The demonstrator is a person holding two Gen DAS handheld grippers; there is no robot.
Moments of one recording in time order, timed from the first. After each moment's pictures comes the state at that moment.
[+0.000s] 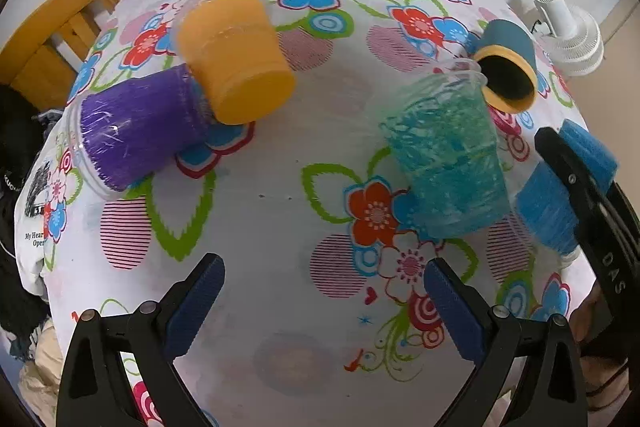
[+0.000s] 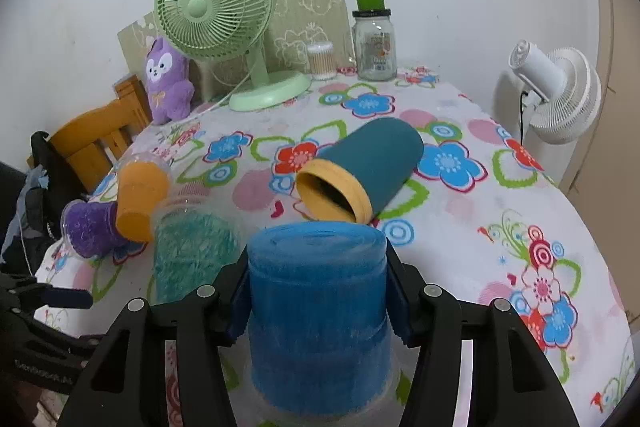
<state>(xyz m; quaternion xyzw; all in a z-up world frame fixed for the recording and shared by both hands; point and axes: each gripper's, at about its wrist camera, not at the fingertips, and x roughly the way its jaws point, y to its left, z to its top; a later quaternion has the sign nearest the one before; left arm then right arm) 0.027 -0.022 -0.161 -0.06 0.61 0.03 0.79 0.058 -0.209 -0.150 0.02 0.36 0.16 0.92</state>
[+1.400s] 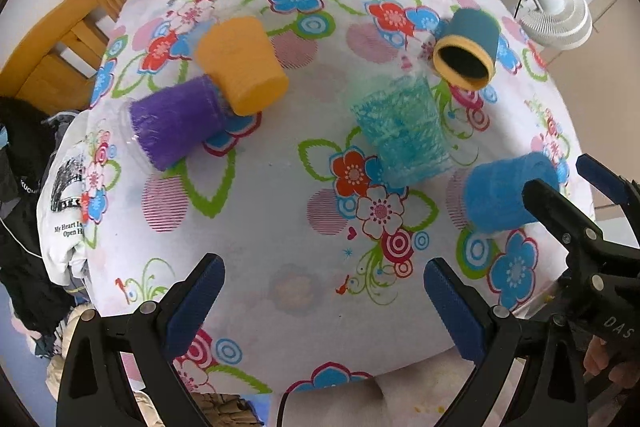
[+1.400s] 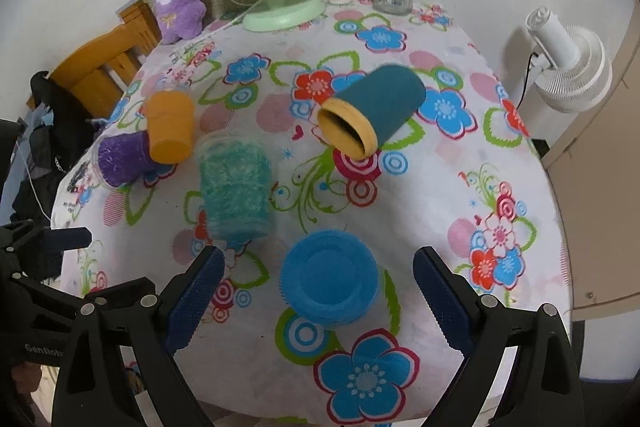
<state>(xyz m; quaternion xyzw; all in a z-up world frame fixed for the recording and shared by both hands) 0.009 -0.028 -0.100 -0.04 0.65 0.02 0.76 0.041 -0.198 -0.094 -0.04 0.52 0.16 0.84</state>
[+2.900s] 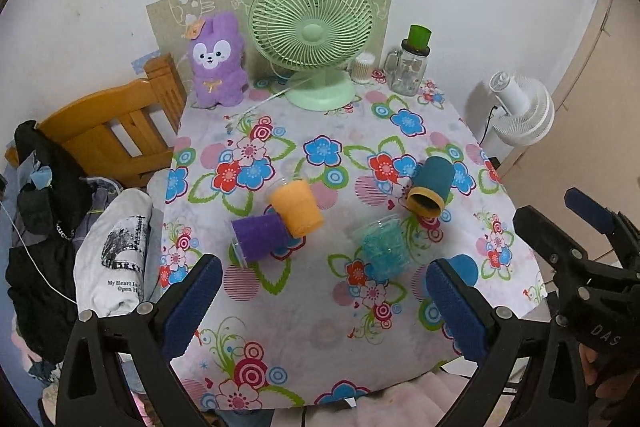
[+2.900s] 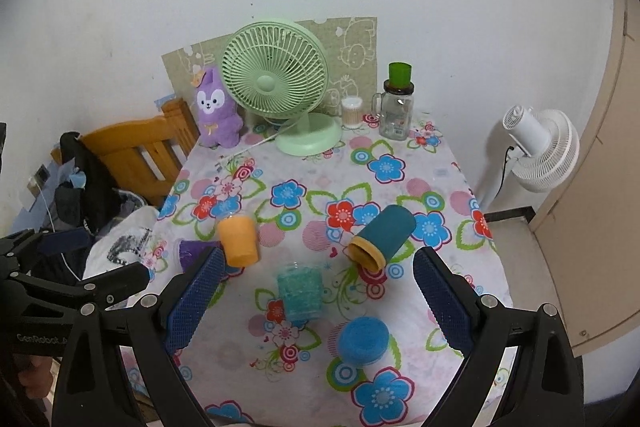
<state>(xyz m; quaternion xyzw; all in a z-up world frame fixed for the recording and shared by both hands) -0.019 0.006 0.058 -0.05 0.49 0.03 0.87 0.008 -0.175 0.062 -0.02 0.39 0.16 0.90</state>
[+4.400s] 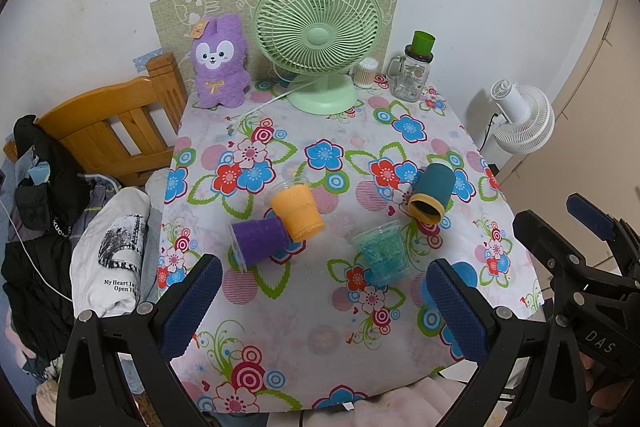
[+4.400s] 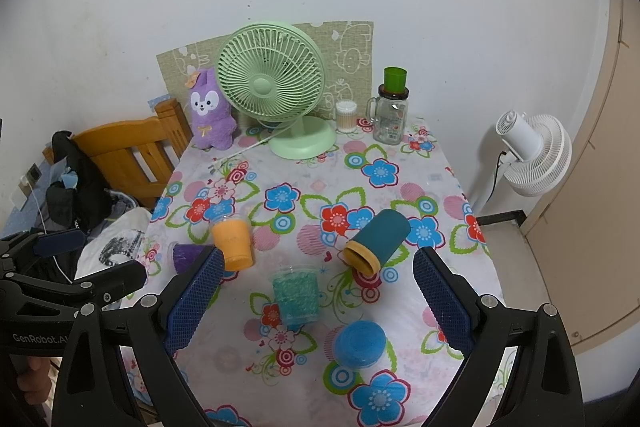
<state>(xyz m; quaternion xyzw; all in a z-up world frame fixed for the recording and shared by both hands) -0.021 0.010 0.060 -0.06 0.49 0.03 0.87 0.006 -0.170 0.065 -0.03 0.39 0.15 0.91</state>
